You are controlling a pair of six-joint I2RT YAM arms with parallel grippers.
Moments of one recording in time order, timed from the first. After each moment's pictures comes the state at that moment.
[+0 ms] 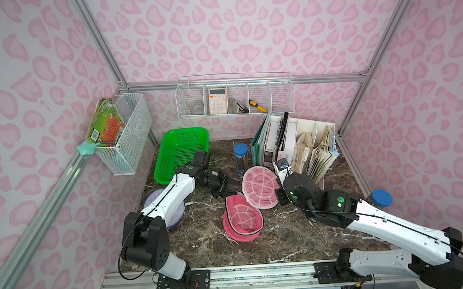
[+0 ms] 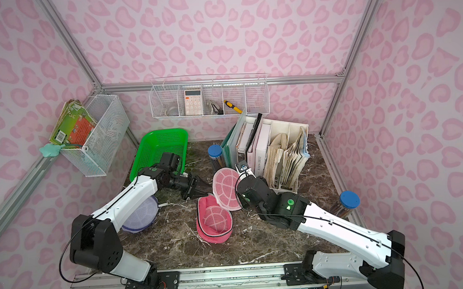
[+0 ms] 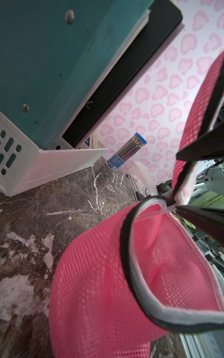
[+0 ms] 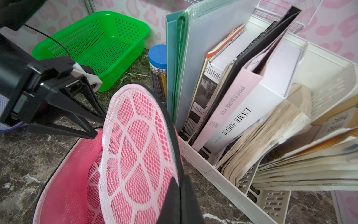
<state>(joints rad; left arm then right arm) -0.27 1.57 1.20 -0.76 0.89 -1.13 1.08 1.14 1.16 -0.63 0.59 0.26</state>
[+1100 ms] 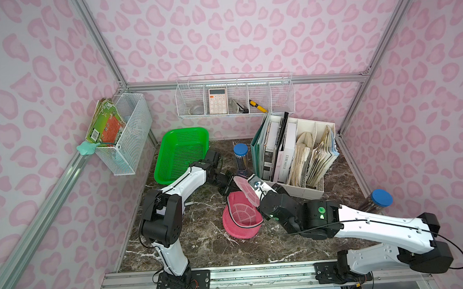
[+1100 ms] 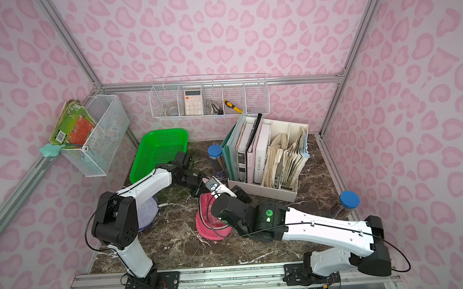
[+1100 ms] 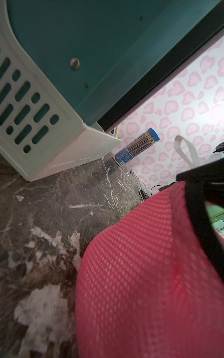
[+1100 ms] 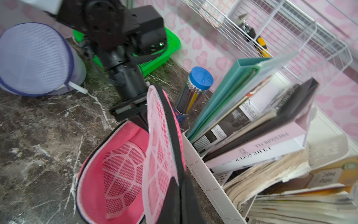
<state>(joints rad) -0.30 1.80 1.30 -0.70 0.89 -1.15 1.38 1.31 1.29 -0.62 0.76 0.09</state>
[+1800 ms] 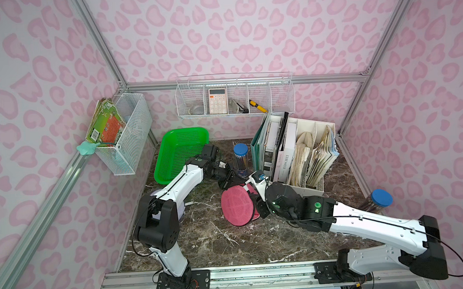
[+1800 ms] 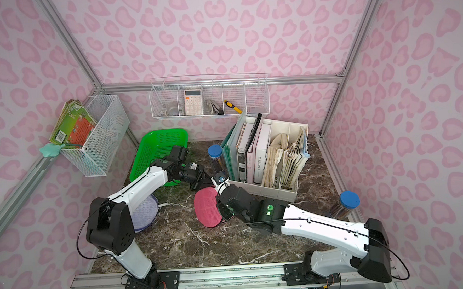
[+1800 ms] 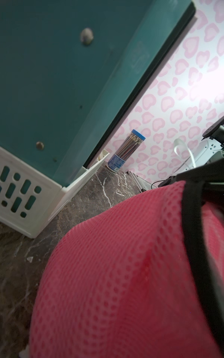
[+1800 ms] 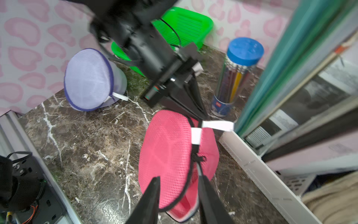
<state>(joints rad) -0.31 1.71 1.35 -0.70 0.91 -0.96 1.14 1.22 1.07 -0.43 0.35 0.31</state>
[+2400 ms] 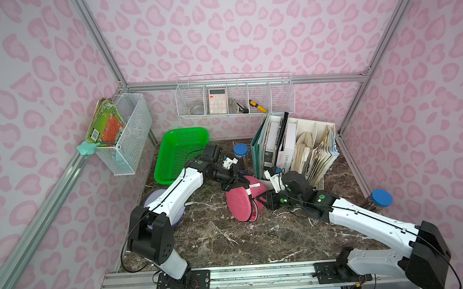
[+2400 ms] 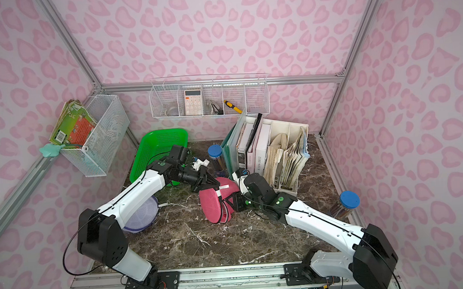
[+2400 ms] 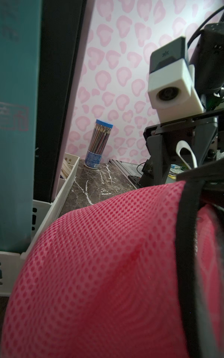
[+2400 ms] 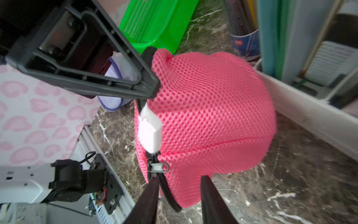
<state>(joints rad) -0.37 1.62 1.35 -0.74 0.92 -0.72 0.83 1.25 0.87 -0.22 -0.26 0.57</state>
